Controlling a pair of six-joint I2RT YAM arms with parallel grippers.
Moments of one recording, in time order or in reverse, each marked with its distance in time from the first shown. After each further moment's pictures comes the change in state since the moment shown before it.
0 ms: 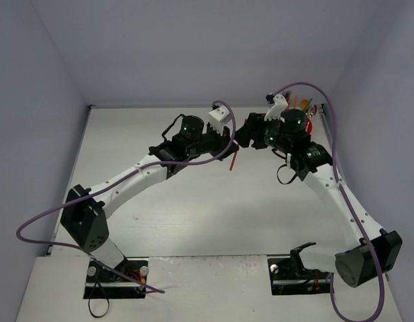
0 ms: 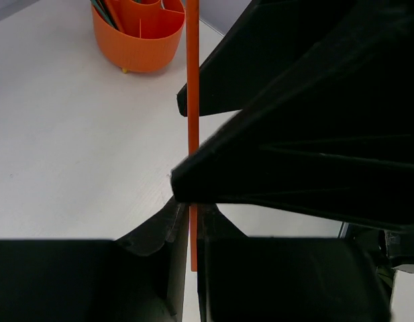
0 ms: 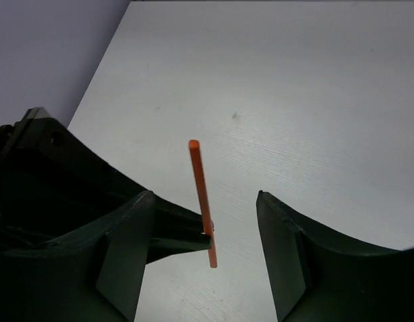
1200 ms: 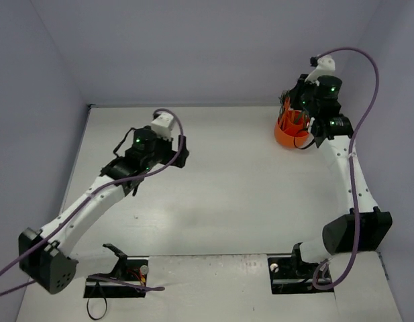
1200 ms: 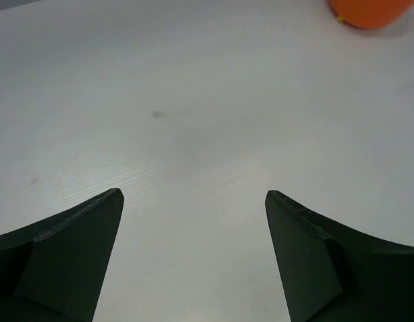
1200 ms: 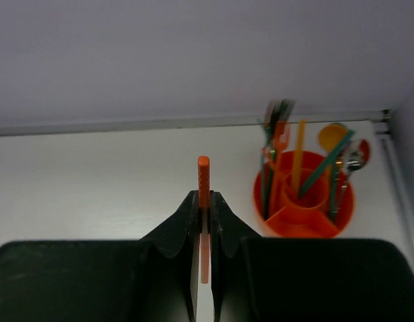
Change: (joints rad) left arm 0.202 -0.391 -0.308 -0.248 -0.353 0.057; right arm -0.307 0.208 0.306 0.026 0.255 -0.251
